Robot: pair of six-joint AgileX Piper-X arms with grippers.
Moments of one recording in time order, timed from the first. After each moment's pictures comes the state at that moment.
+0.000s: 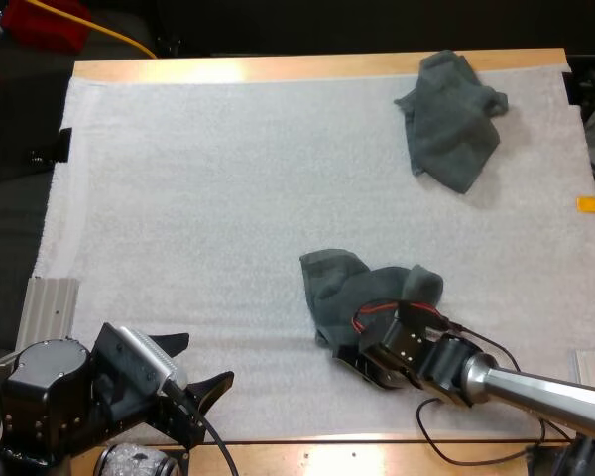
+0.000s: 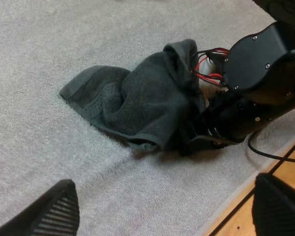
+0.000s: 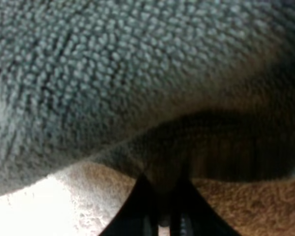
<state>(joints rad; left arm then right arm) -0.19 0.45 -0.94 1.33 0.55 -1.65 1.00 1.46 -0.59 0.36 0.00 -0.66</state>
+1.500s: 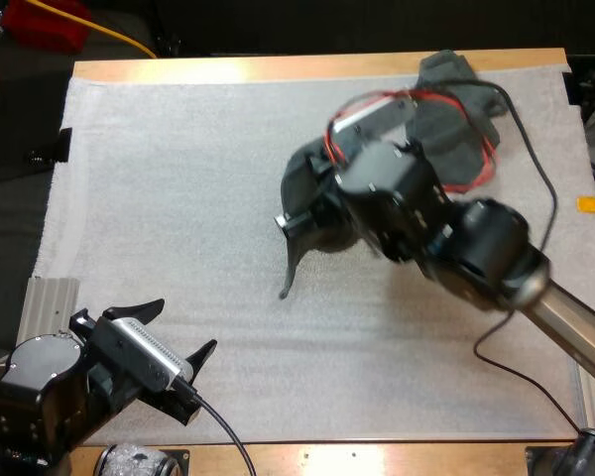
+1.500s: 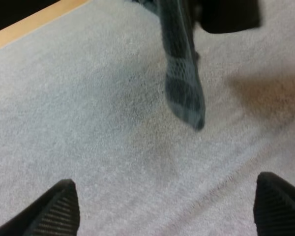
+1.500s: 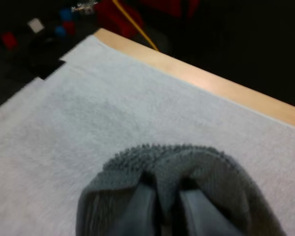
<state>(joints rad) -0.19 0.45 -0.94 1.21 0.35 -1.49 0.93 1.48 -1.70 0.88 0.34 -1.71</state>
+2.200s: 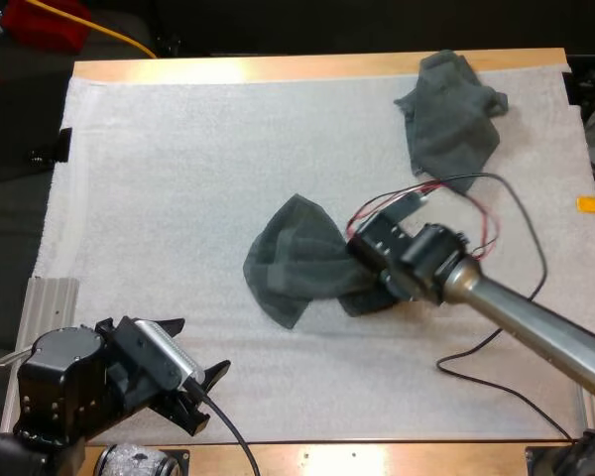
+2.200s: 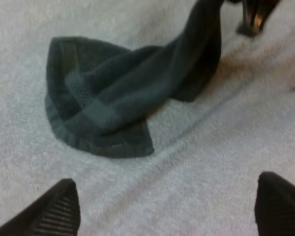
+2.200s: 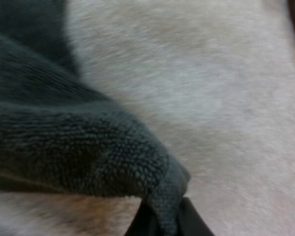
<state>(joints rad) -0.19 0.47 -0.87 1.27 0.44 -1.47 0.81 1.56 -1.20 1.14 0.45 -1.65</state>
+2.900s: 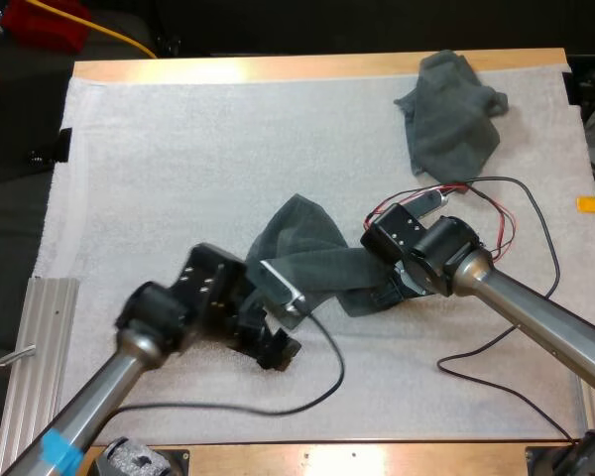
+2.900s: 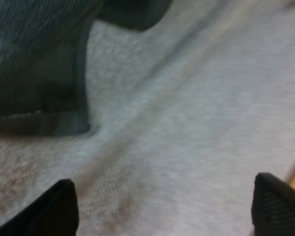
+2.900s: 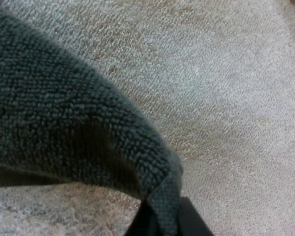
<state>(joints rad) -0.52 1.12 -0.79 0.97 0.35 -1.66 0.75 1.56 -1.16 1.15 0.41 -1.63</state>
